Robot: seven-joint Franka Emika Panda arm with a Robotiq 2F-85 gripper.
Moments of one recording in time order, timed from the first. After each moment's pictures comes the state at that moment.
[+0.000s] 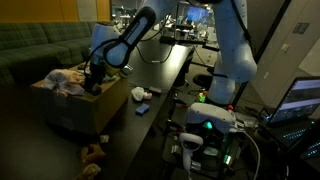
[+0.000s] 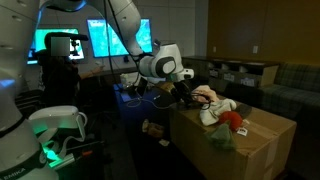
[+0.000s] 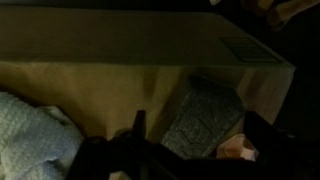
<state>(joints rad) 0.19 0.47 0.03 -2.04 -0.13 2.78 0.20</state>
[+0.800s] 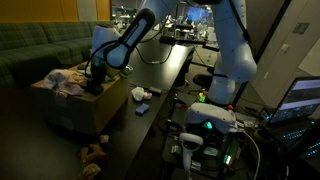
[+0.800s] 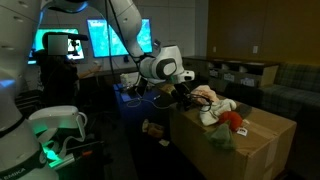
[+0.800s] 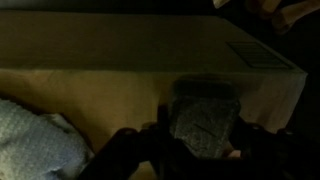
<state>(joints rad) 0.19 0.48 0.02 -2.03 -0.13 2.78 0.20</state>
